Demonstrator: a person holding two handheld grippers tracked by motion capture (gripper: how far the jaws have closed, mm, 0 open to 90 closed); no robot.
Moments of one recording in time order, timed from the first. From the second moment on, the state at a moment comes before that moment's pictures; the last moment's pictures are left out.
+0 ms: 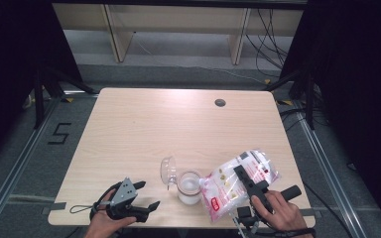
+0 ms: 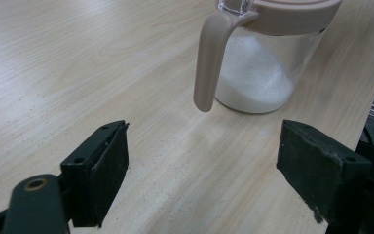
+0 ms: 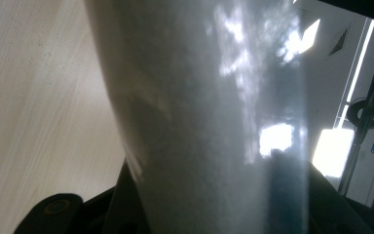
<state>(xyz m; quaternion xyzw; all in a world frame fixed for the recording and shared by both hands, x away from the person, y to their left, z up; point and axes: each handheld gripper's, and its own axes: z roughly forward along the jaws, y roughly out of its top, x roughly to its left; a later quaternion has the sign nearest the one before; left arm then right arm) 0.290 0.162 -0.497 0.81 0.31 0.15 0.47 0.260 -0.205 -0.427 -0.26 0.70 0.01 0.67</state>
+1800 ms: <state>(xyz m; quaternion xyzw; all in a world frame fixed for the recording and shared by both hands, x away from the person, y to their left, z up) 0.290 0.162 -0.496 0.81 0.31 0.15 0.47 0.261 -0.209 -0.430 -0.23 0.71 0.03 0.66</state>
